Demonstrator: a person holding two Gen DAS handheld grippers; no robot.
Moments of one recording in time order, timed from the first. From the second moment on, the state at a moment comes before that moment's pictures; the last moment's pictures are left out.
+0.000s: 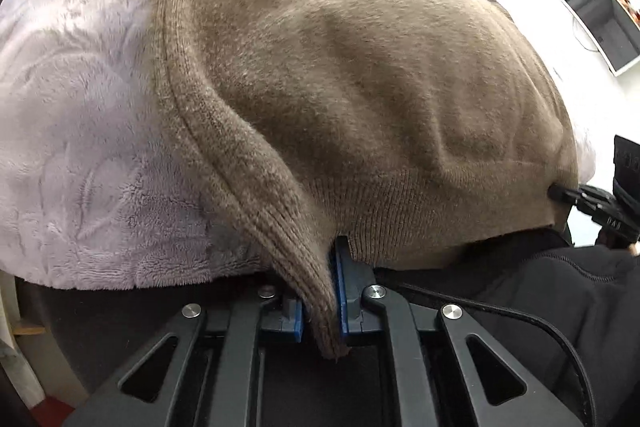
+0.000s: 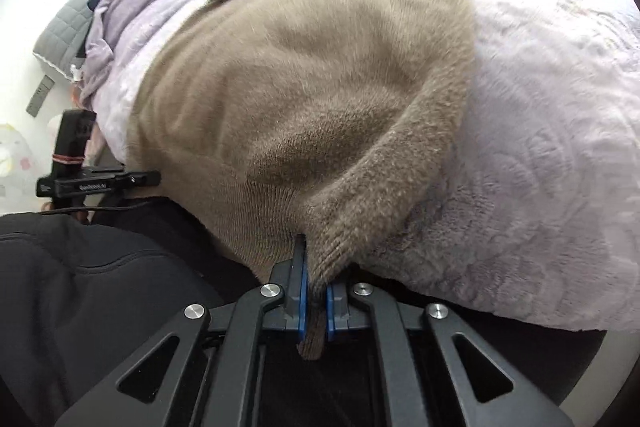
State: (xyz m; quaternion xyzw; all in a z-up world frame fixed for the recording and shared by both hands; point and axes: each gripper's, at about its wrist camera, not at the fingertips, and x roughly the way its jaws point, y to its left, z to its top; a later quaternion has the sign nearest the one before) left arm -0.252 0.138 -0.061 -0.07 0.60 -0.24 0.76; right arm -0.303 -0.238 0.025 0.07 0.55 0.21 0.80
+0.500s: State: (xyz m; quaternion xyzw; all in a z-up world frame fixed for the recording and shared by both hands) left arm -0.230 0.104 -0.059 -0.05 0.63 -0.24 0.74; right arm -0.292 -0.224 -0.006 0.09 0.59 0.20 0.78
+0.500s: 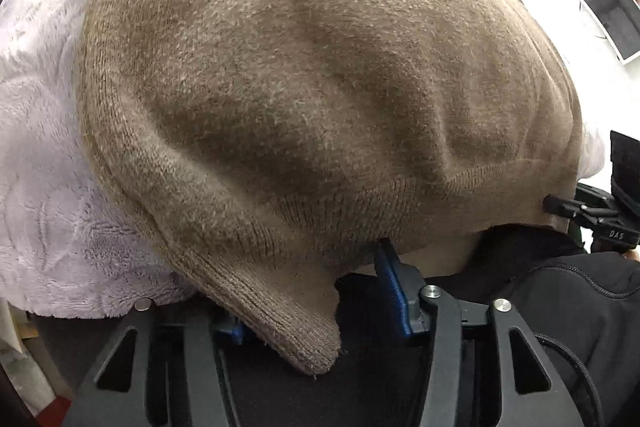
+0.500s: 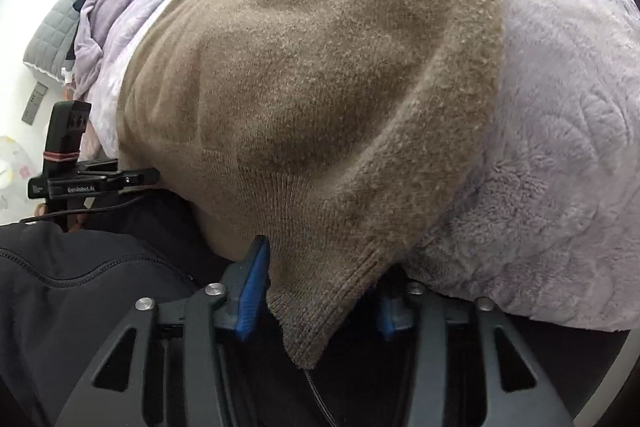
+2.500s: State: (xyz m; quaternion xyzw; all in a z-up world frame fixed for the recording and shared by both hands) left arm 0.034 0.098 0.126 -0.10 0.38 -0.21 0.89; right arm -0.024 -0.274 0.183 0.16 0.35 0.12 0.91
